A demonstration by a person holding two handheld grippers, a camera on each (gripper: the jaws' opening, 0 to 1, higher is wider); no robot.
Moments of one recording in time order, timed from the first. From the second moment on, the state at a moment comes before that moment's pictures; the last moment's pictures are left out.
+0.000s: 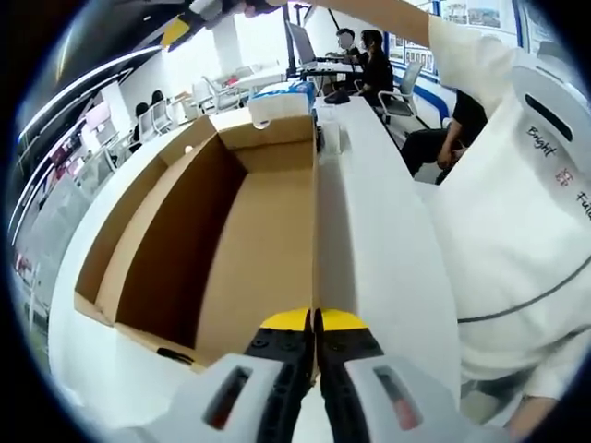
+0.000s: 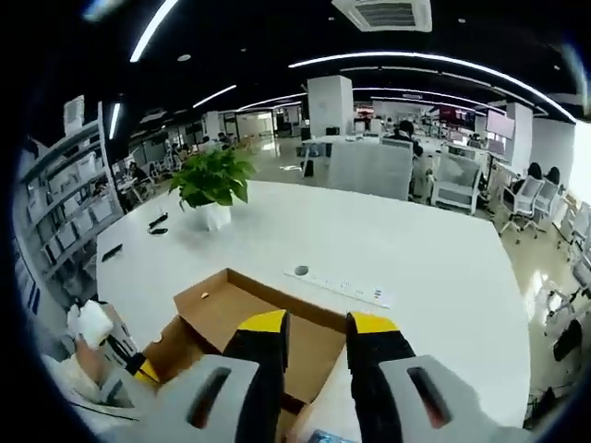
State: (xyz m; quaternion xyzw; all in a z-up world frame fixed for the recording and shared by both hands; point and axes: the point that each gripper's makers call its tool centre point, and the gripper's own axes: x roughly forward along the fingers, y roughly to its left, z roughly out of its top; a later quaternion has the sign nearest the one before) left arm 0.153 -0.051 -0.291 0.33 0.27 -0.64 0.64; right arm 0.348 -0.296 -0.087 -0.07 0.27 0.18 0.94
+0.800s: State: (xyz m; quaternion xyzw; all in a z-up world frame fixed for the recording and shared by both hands) left arm 0.154 -0.050 -0.291 0.33 0.26 -0.64 0.64; right arm 0.394 -0.297 -0.178 -0.06 0.43 0.13 0.89
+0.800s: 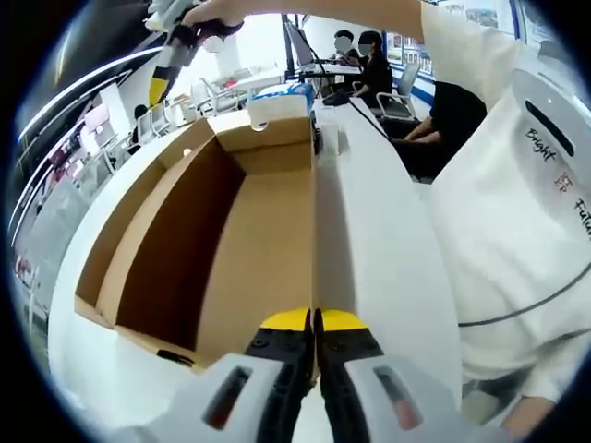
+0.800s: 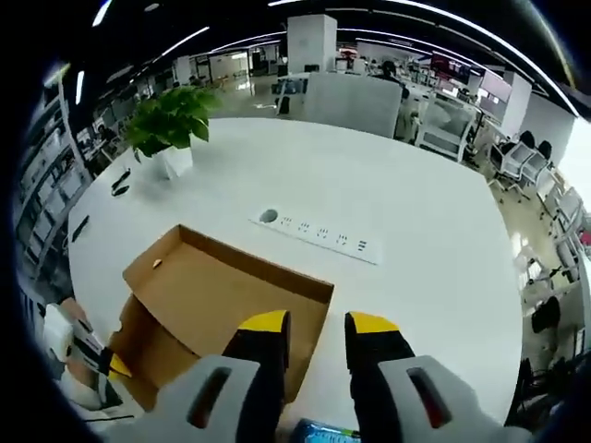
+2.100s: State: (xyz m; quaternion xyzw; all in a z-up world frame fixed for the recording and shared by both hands) left arm 0.153 -0.054 -0.293 0.32 0.25 -0.65 0.64; right arm 0.407 -0.306 -0.282 -0.09 0.50 0.08 0.86
